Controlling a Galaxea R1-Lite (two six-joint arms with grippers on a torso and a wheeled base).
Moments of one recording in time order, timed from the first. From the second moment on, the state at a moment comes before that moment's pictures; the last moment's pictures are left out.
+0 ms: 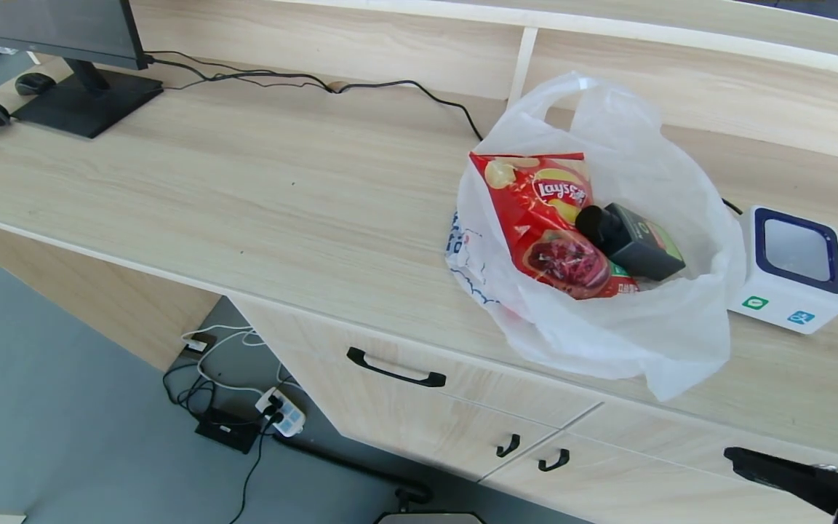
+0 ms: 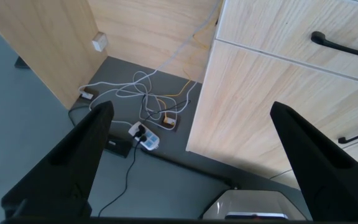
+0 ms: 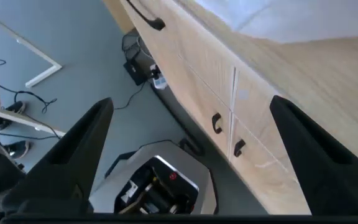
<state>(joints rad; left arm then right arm) 0.00 0.00 0.00 -0.03 0.00 0.02 0.65 0.91 0.00 -0.69 0.03 -0.05</state>
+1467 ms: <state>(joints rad) 0.00 0.00 0.00 -0.03 0.00 0.02 0.30 0.12 0.00 -0.01 0.00 -0.01</state>
